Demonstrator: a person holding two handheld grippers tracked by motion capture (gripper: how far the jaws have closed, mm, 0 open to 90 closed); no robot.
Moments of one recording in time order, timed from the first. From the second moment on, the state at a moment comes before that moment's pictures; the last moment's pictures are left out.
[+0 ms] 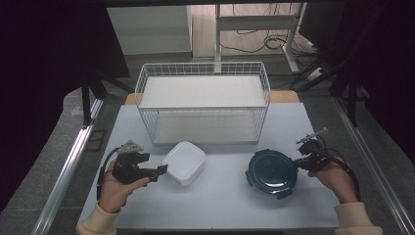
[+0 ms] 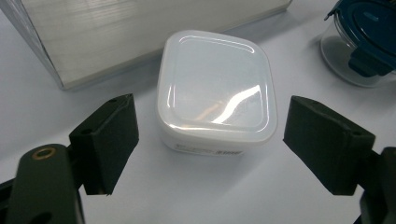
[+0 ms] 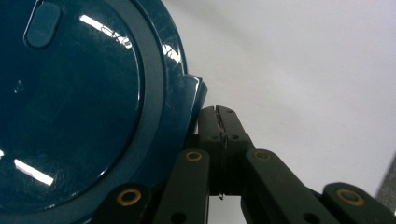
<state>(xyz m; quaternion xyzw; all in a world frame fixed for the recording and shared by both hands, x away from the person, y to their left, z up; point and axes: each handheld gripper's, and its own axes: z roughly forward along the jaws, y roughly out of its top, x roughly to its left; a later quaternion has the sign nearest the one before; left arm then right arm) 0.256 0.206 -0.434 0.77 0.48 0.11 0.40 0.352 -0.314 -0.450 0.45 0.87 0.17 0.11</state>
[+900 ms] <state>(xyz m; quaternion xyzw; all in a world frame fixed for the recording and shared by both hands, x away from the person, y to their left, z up) 0.258 0.207 -0.435 0.77 0.49 0.11 0.40 0.347 -0.265 -0.456 0.37 0.90 0.20 0.10</state>
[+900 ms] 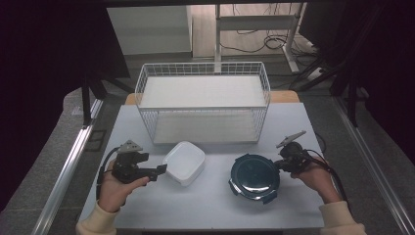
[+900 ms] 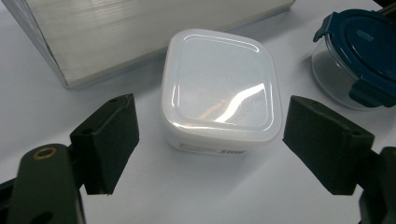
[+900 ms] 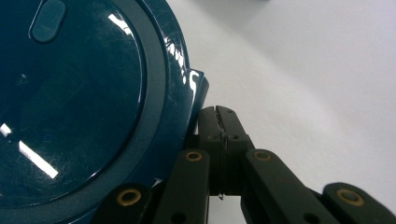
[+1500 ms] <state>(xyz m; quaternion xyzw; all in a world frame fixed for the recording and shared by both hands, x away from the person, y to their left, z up) 0.256 0.205 -0.432 0.77 0.48 0.11 0.40 0.330 -0.239 -0.458 0.35 0.91 0.21 0.10</state>
